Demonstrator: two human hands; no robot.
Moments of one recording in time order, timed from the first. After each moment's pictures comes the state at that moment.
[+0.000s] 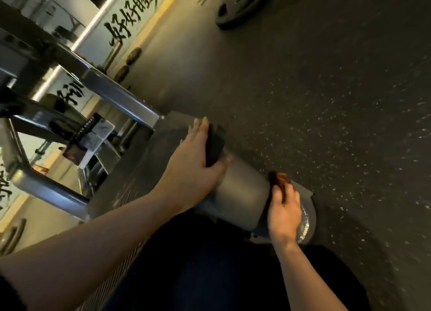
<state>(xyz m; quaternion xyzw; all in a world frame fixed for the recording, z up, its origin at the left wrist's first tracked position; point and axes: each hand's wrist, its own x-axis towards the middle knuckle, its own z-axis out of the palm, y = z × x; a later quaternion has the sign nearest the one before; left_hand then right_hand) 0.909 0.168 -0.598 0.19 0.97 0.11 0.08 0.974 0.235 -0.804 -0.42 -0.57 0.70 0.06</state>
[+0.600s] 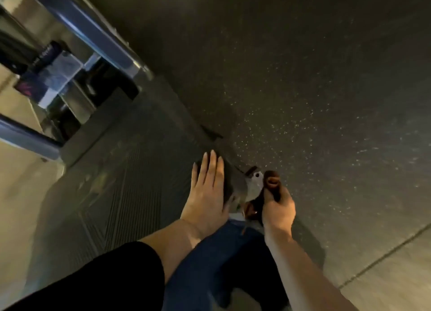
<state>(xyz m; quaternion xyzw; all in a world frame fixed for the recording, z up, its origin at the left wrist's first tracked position) 0.906 0.176 -0.581 0.18 0.96 -0.01 0.23 0.951 0.311 -0.642 -0.51 -0.58 0.62 -0.10</state>
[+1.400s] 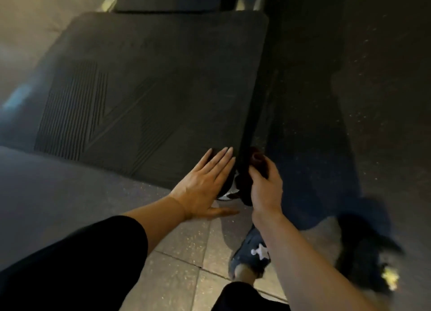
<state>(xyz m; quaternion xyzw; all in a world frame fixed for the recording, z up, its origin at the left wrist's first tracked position) 0.898 0.206 -0.565 0.00 0.96 0.07 0.28 0.805 0.332 -0.584 -0.22 -0.67 0.58 -0.40</state>
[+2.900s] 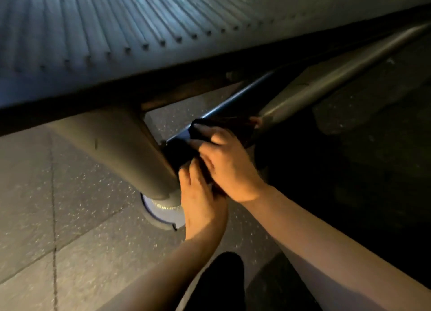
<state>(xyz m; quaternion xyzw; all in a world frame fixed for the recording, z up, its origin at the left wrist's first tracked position) 0.770 0.316 -0.861 -0.77 0.54 0.17 -0.27 0.703 0.244 -0.876 0.79 -0.45 0.36 -0.22</state>
